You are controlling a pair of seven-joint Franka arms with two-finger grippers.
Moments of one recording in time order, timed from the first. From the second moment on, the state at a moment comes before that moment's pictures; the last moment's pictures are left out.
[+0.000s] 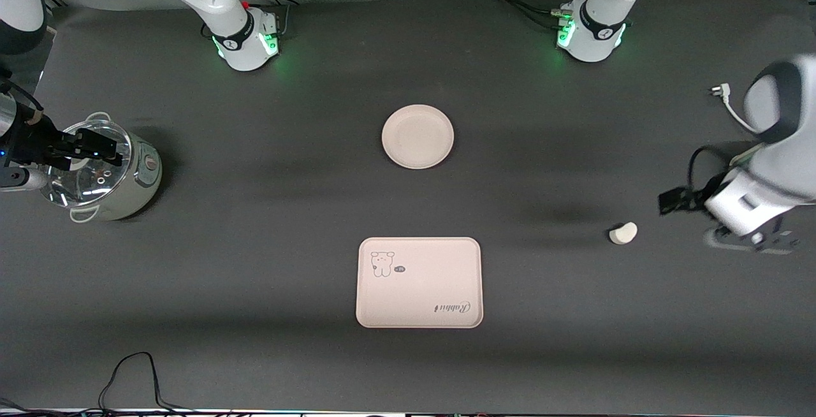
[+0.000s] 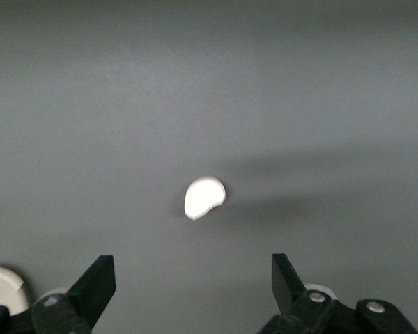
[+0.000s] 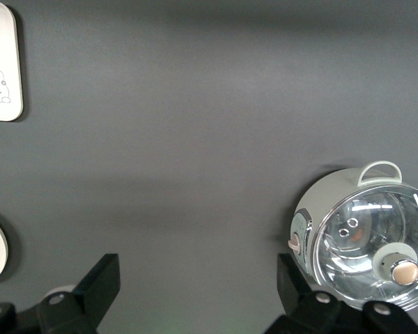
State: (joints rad) left arm 0.08 0.30 -0.11 -1.76 0.03 2.04 0.08; right arm 0.08 0.05 -0.13 -1.60 0.01 1.59 -0.09
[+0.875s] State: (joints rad) left arm 0.11 0.51 -0.10 -1.99 0.04 2.47 0.08; right arm 0.08 0.05 -0.13 -1.60 0.01 1.59 -0.09
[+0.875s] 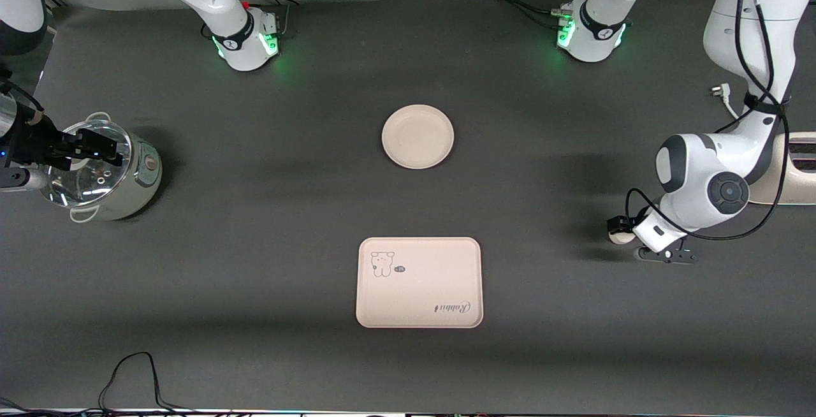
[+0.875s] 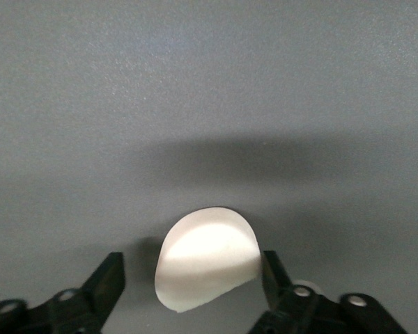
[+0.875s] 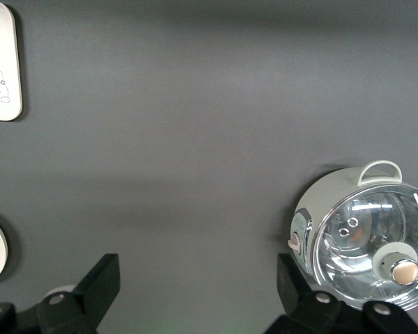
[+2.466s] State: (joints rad) left arm -0.43 0.45 -0.48 -1.98 0.21 2.41 -1.04; right arm 0.08 0.06 -0.13 -1.61 0.01 1.59 -0.09
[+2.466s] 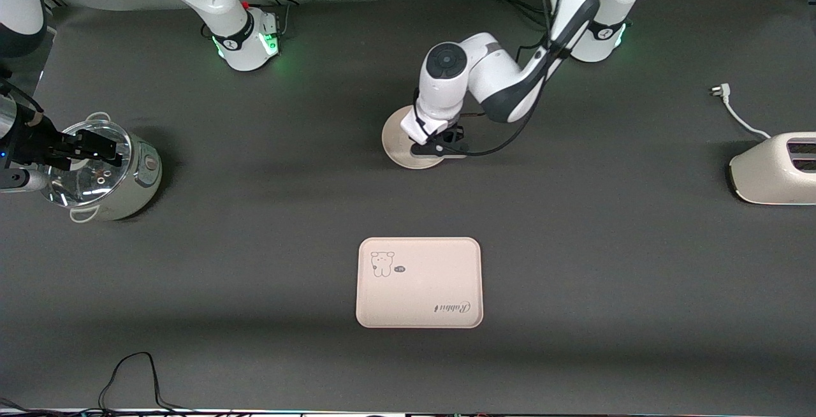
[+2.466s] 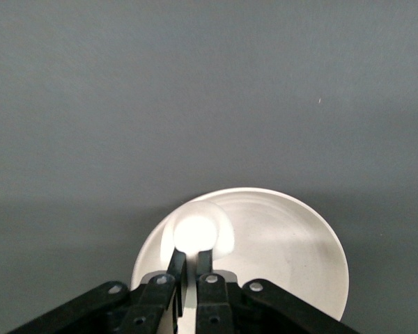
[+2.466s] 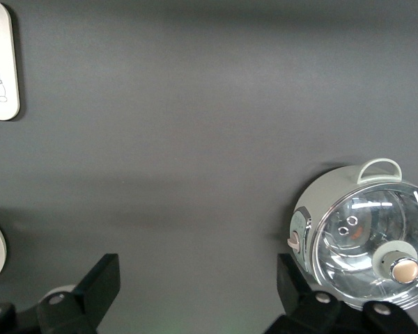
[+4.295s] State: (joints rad) left arm 0.01 0.35 -0.44 -1.53 0.24 1.82 -0.49; right arm 0.13 0.05 -0.13 -1.64 0.01 1.59 -0.02
